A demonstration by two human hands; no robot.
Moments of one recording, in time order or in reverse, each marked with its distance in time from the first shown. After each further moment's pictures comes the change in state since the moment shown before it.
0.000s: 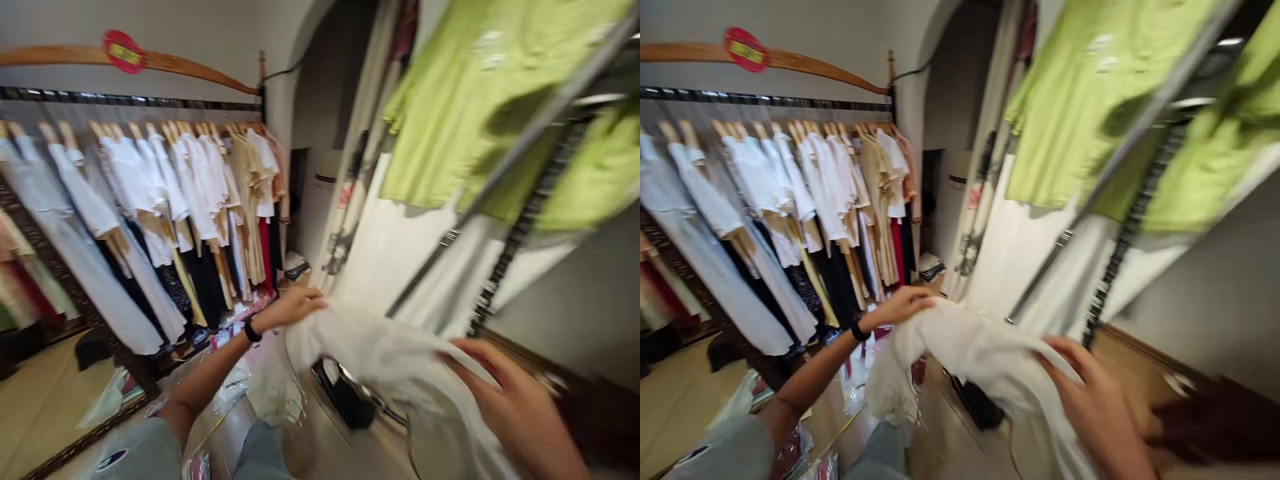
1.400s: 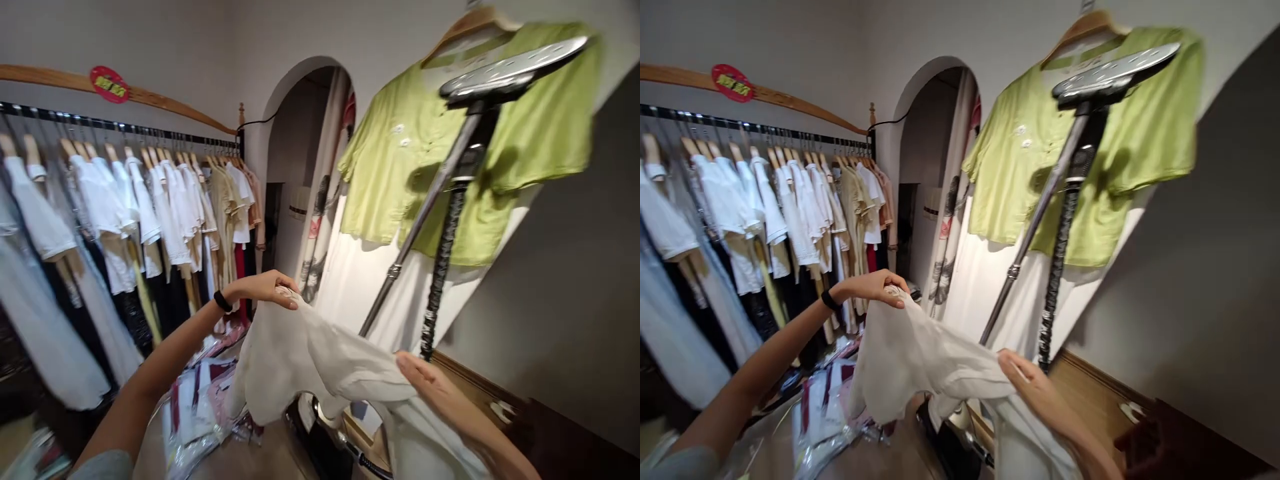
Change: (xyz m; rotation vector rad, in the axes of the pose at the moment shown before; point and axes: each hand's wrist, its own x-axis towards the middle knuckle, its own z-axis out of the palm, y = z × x) left_hand 0.077 0.044 -0.066 -0.086 -0.315 -0.024; right_hand 0.036 0.031 -0.040 0.285 -0.547 0.016
